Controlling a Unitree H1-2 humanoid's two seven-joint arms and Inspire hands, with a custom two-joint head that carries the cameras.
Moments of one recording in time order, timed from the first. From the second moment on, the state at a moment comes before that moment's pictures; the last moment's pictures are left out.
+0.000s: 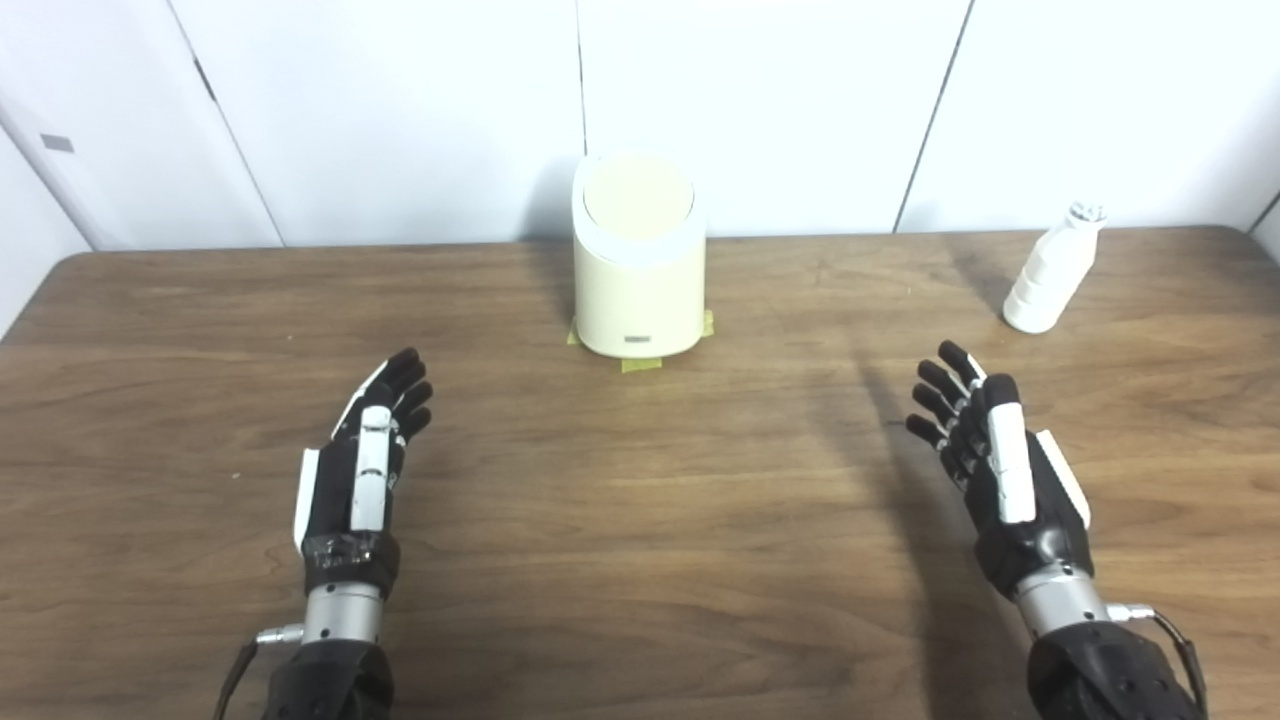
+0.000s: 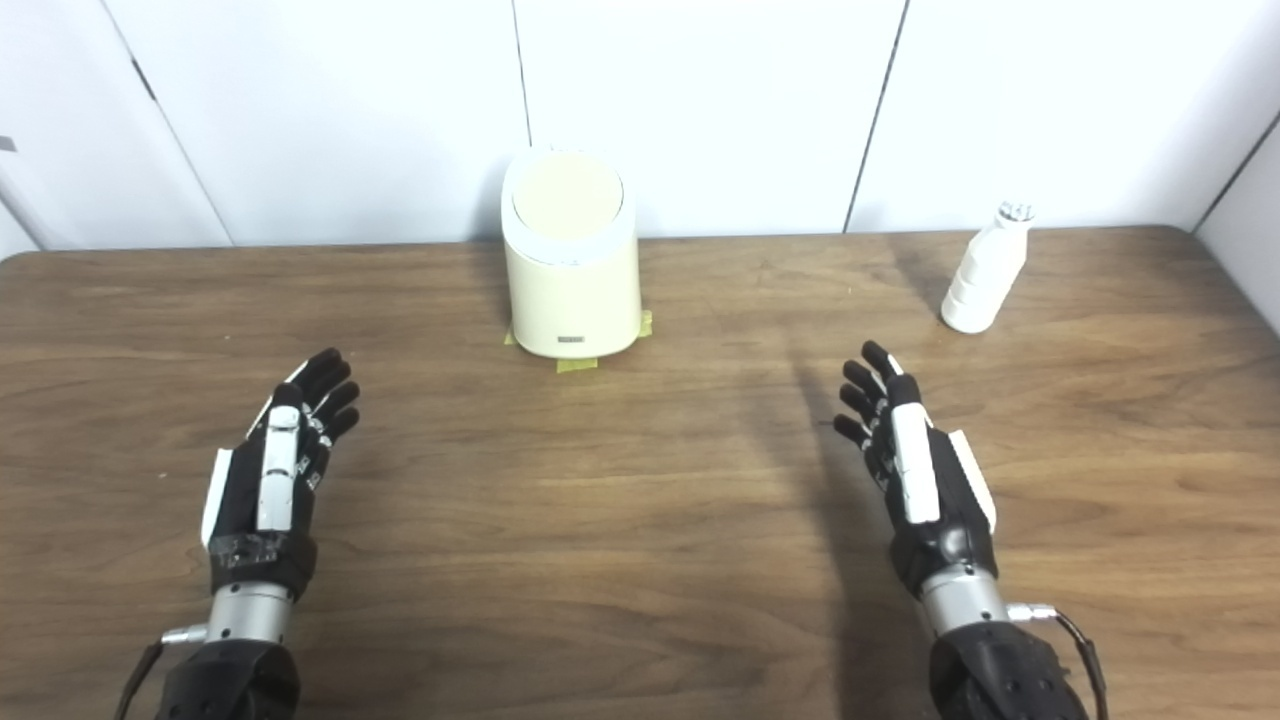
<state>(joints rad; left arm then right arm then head) 0.12 0.00 0.11 -0.29 -0.07 0.10 0.03 0.09 -0.07 -0.09 -0.42 0.07 0.38 0.05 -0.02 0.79</state>
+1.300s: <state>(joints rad) 0.12 0.00 0.11 -0.25 -0.07 0.07 0.02 0.10 -0.07 -0.08 -0.39 0.07 0.37 0.05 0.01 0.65</state>
